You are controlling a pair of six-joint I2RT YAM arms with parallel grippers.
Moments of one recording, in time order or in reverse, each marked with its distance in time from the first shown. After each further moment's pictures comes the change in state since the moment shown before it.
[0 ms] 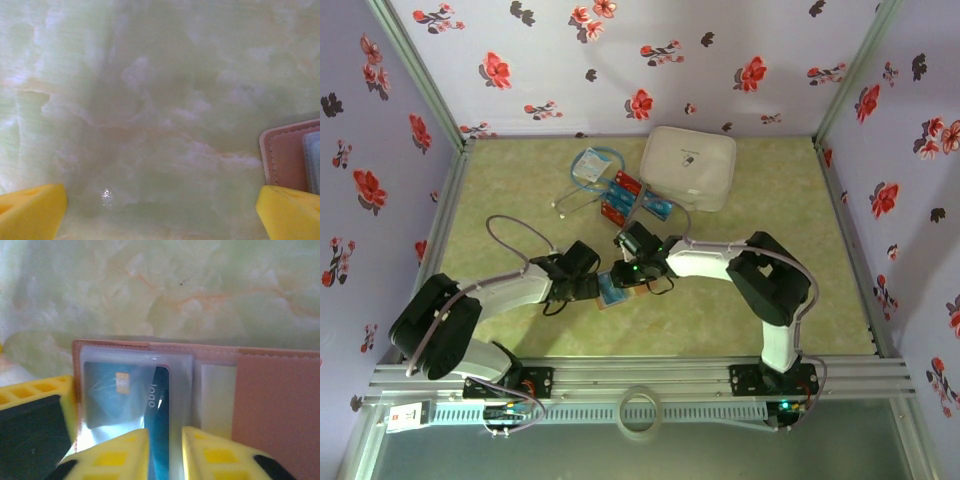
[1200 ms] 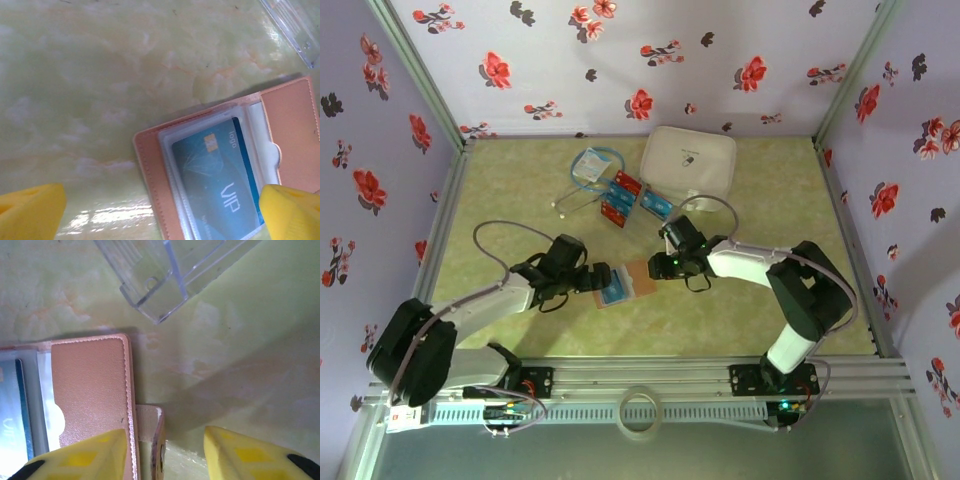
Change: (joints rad) left arm 0.038 -0.148 -0.068 0.225 0.261 0.064; right arm -0.218 -0.209 -0.253 0.025 0.047 -0.072
